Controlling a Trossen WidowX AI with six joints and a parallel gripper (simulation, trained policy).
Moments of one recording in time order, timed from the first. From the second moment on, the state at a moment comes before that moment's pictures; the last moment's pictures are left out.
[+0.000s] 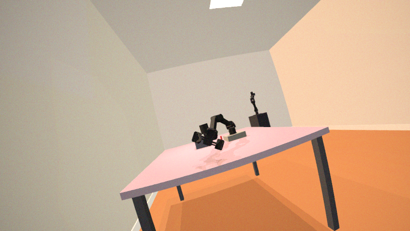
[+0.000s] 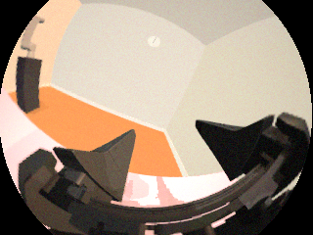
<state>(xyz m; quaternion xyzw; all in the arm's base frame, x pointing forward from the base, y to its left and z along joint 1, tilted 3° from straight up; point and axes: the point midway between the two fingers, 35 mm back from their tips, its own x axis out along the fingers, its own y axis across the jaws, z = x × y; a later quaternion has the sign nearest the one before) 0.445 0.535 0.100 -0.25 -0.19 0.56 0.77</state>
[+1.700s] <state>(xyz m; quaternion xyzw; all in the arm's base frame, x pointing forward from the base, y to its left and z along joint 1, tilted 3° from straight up) 0.342 0.308 0.192 -0.02 0.43 0.35 0.83</state>
